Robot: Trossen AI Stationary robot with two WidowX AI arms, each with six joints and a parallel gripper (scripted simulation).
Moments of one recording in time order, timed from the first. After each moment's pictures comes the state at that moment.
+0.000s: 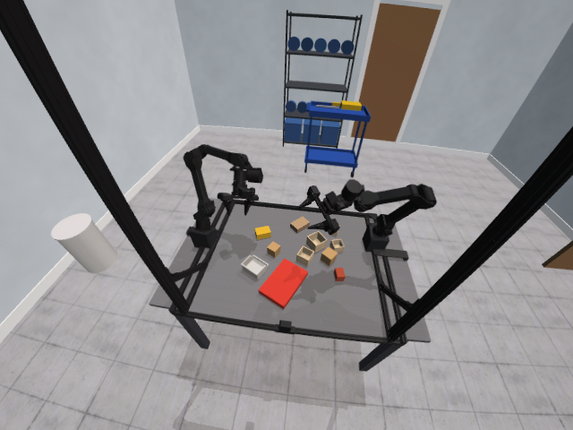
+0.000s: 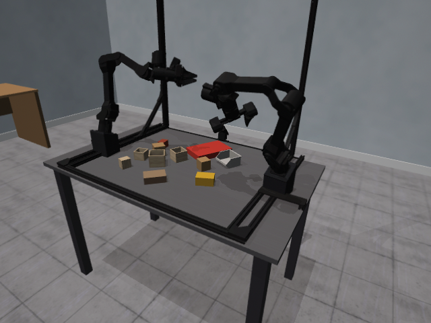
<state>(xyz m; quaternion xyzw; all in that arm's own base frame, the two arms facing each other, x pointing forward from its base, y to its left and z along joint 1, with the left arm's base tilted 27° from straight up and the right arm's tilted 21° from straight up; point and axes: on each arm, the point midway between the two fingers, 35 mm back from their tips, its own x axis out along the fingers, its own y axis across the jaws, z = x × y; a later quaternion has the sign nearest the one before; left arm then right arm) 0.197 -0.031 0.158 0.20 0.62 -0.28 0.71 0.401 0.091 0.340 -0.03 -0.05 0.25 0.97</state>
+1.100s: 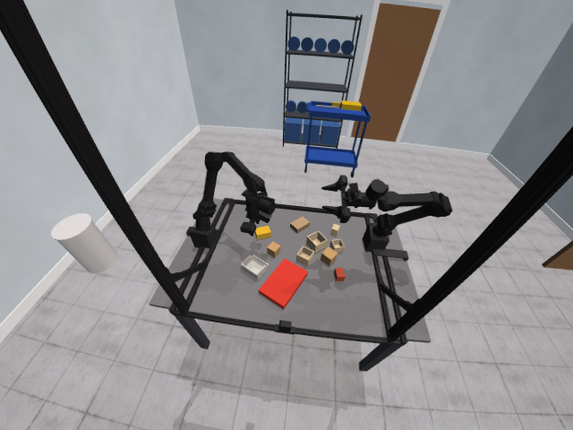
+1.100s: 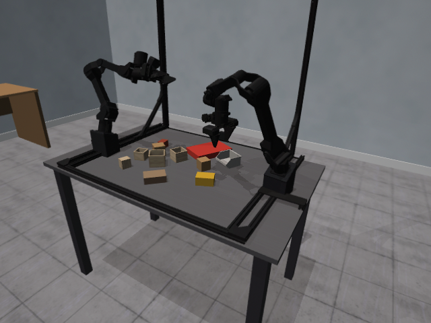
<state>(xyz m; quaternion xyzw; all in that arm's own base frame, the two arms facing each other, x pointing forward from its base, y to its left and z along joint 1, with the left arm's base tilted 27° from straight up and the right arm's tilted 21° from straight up) 0.277 -0.006 0.085 0.17 0.69 0.17 0.69 0.321 0.002 0.317 -0.01 -0.01 0.01 1.00</state>
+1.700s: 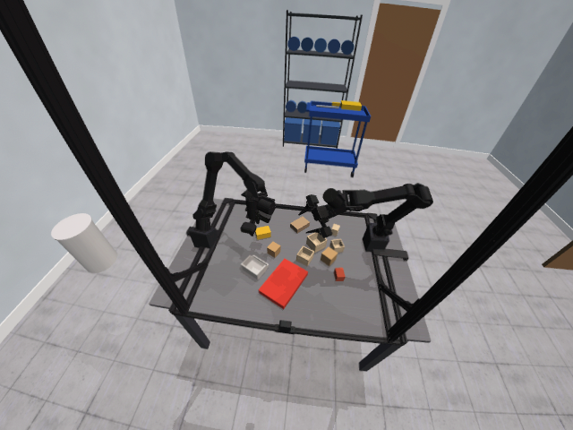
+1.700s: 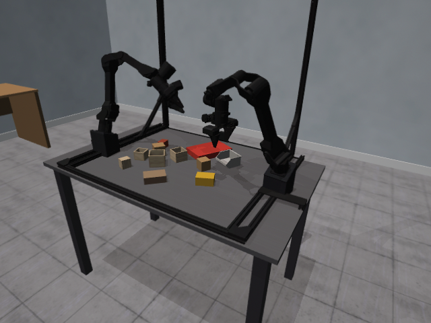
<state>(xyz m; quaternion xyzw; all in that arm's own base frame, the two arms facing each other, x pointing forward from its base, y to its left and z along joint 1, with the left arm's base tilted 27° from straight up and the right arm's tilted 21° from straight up) 0.278 -0.006 0.084 0.17 0.69 0.17 0.69 0.392 0.050 0.199 -0.18 0.29 0.17 0.93</state>
